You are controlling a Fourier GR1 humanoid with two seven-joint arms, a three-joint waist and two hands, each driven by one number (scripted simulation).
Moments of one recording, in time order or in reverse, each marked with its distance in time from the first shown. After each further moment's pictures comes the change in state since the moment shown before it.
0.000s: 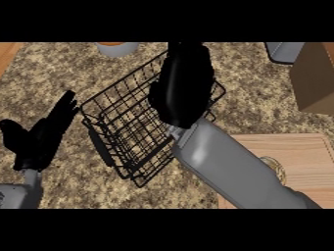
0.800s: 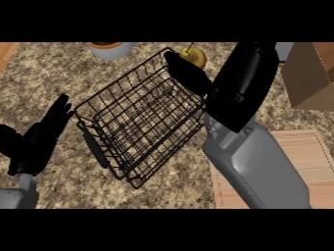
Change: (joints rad) left arm 0.033 0.006 0.025 0.003 -0.002 -0.003 -0.017; right arm 0.111 0.007 -0.224 -0.268 0.065 -0.323 -0.050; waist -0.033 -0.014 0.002
